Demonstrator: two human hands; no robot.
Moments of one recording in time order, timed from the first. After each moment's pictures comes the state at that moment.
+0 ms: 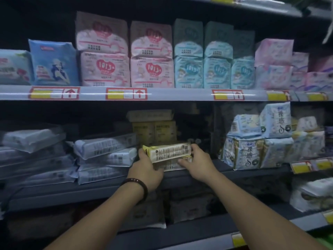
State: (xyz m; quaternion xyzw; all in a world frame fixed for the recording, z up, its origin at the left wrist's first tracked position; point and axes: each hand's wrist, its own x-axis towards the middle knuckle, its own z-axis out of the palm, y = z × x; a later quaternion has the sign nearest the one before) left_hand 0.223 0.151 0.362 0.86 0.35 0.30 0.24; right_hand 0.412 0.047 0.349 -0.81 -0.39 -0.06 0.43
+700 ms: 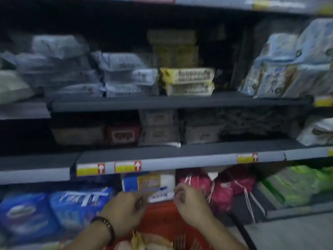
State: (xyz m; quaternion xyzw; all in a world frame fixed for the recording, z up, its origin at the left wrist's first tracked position) left_hand 0.011 0.109 0.113 0.93 0.31 0.03 0.20; right_hand 0.204 -0.041 0.076 -0.82 -0.41 0.13 0.37
